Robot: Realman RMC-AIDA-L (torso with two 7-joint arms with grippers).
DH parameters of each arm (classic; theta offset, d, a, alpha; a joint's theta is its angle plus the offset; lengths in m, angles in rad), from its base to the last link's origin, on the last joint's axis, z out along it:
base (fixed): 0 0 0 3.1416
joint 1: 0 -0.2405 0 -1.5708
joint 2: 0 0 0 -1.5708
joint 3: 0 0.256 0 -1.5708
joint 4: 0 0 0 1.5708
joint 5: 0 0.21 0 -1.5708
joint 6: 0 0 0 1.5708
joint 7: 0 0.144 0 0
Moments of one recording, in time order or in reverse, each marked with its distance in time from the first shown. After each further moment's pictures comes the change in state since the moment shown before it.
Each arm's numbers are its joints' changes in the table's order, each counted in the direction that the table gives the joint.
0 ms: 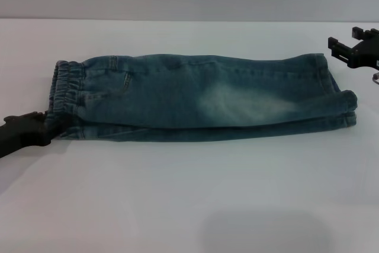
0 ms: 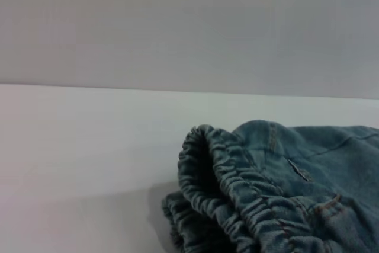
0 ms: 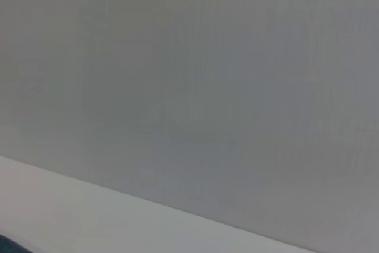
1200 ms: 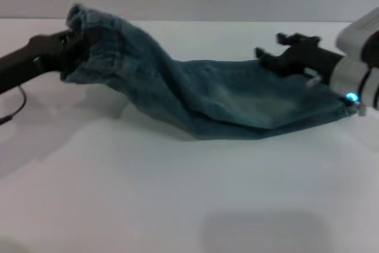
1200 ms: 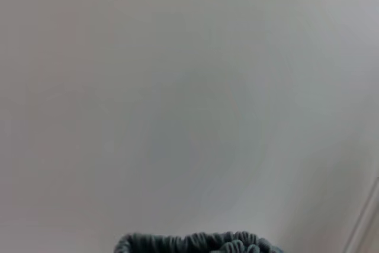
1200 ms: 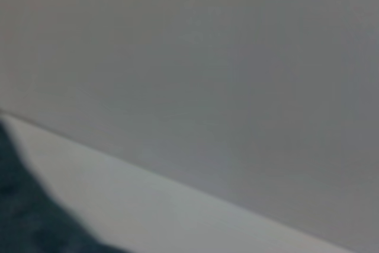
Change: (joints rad) left arm 0.108 -0.003 -0.012 0.085 -0.219 0.388 -0.133; right arm -0.155 -0.028 -0.017 0.237 0.056 -0.037 -0.185
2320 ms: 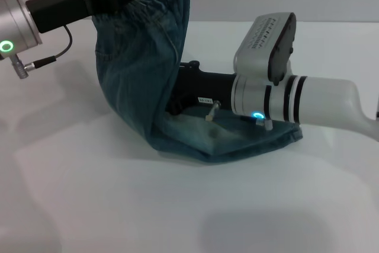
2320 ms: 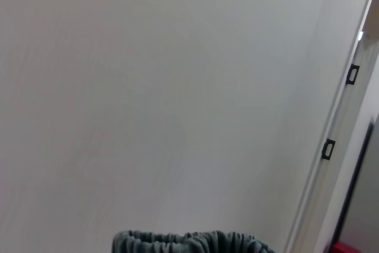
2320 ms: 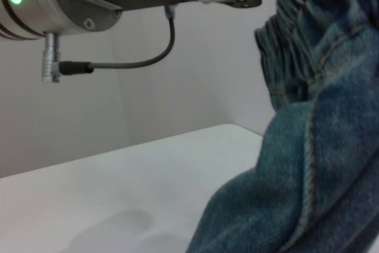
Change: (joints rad) left arm 0.200 0.002 0.039 0.016 0.000 -0.013 -0.068; right arm -0.278 -0.012 -0.024 0.359 -0.064 -0.155 -0.073
